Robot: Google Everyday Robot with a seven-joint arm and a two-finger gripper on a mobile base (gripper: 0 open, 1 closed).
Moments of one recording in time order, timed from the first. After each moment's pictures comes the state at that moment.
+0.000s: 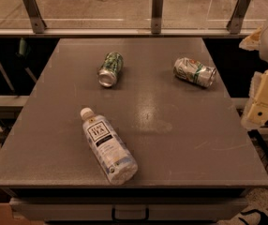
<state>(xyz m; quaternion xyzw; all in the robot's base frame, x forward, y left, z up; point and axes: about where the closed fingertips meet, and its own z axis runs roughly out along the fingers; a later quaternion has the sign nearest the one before) 0.438 -0.217 0.976 -0.60 0.78 -0.03 0.16</state>
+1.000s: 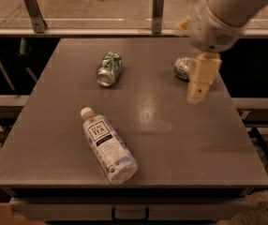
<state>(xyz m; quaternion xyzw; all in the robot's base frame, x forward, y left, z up) 0.519 -0.114 0.960 -0.73 0.65 -0.02 0.21</state>
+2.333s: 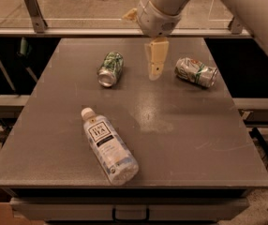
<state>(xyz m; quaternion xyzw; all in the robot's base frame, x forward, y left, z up) 0.619 -0.021 0.945 -0.83 0.50 -0.03 0.24</state>
